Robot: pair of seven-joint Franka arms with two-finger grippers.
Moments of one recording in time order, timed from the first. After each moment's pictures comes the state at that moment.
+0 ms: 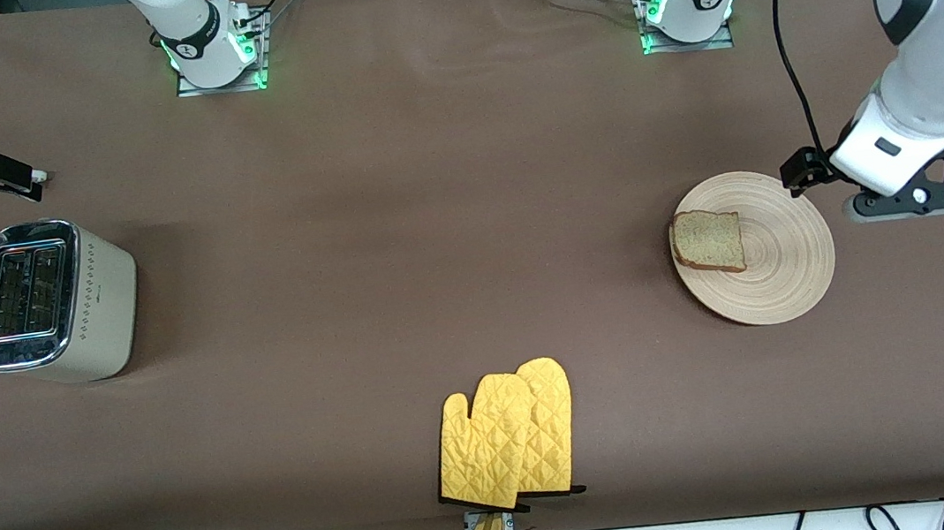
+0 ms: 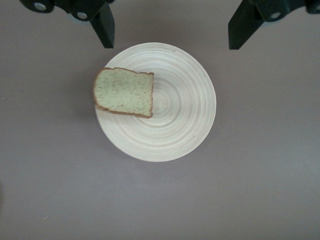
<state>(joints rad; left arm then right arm) 0.00 0.19 -0.09 -1.60 0.12 1.69 -0.10 0.01 -0.01 -0.05 -1.63 -0.02 1.52 -0.01</state>
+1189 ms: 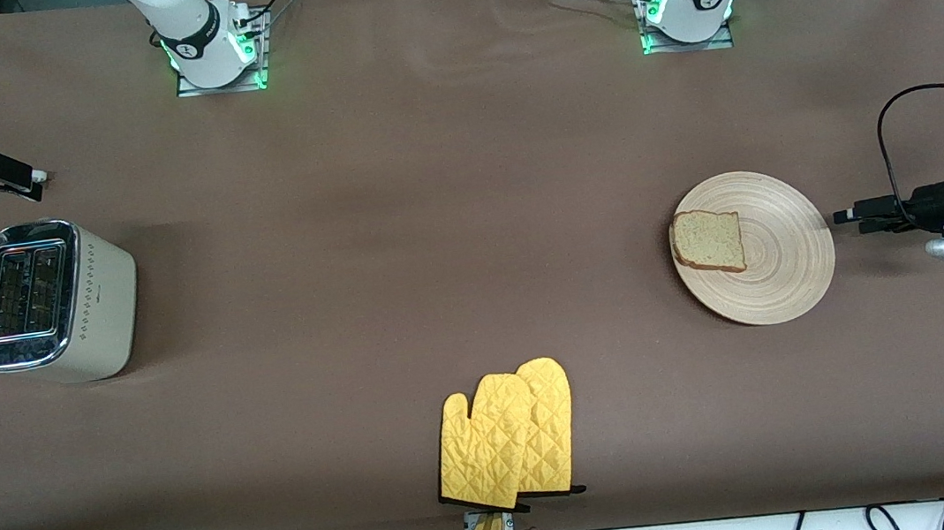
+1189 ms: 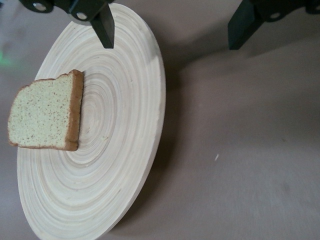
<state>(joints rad) 0.66 0.72 -0.17 -1.67 -0.39 1.84 0.79 0.01 -0.01 -0.05 -1.63 -0.02 1.52 -0.01</state>
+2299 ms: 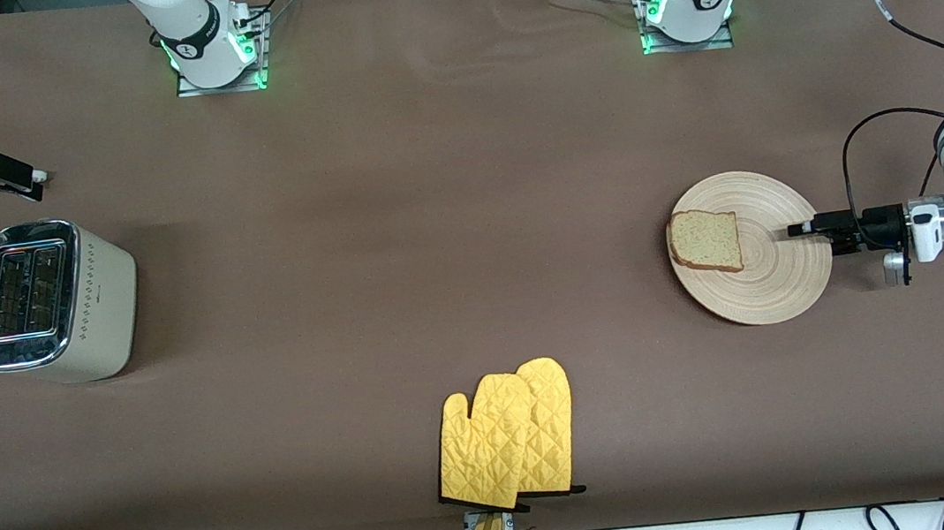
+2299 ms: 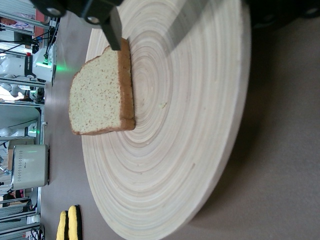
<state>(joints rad) 0.64 0.85 -0.20 -1.62 -0.61 1.75 0.97 0.01 -0.01 -0.05 -1.63 -0.02 1.52 -0.01</state>
